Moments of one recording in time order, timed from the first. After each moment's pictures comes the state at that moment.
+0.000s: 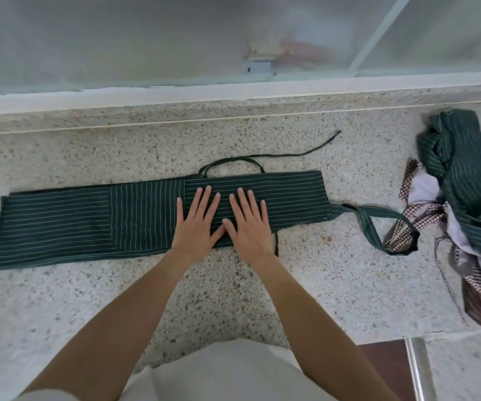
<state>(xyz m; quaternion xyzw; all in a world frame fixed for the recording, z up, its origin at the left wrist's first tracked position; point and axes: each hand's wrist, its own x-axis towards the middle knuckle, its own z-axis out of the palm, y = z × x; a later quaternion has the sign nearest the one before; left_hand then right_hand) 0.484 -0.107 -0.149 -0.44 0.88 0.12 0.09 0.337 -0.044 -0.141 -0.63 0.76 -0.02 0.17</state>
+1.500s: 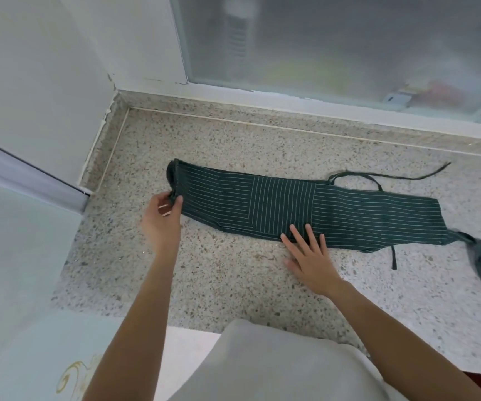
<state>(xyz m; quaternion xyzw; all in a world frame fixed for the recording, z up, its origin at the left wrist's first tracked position) 0.753 -0.108 -0.052 -0.78 0.41 0.28 -0.39 0.451 0.002 -0.129 -0.75 0.62 0.13 0.20</state>
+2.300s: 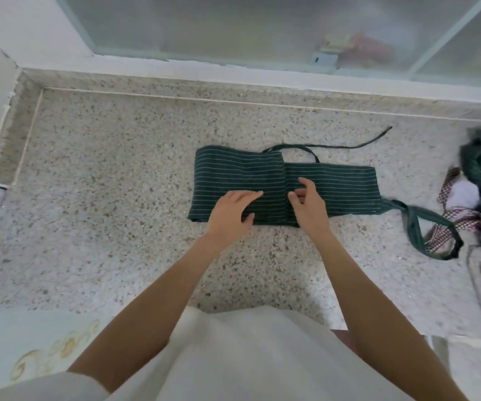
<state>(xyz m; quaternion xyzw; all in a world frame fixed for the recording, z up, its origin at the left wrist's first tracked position) 0.521 -0.065 -0.094 -0.47 0.82 0.31 -0.11 0.327 -0.035 -0.082 -0.41 0.80 -0.22 0.38</state>
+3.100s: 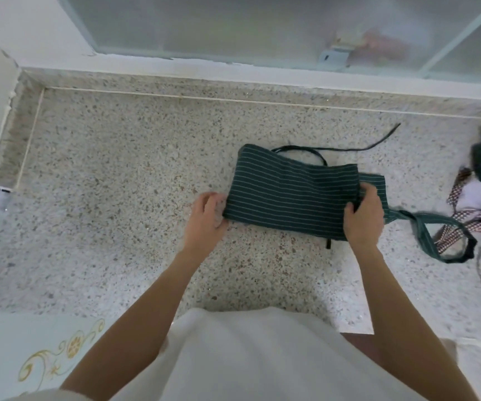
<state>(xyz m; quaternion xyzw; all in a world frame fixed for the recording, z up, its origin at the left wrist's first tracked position) 0.578 -0.060 -0.112 -0.57 0.73 0.32 -0.19 0.273 -0.009 -0.069 -0.37 0.89 -0.19 0.16</state>
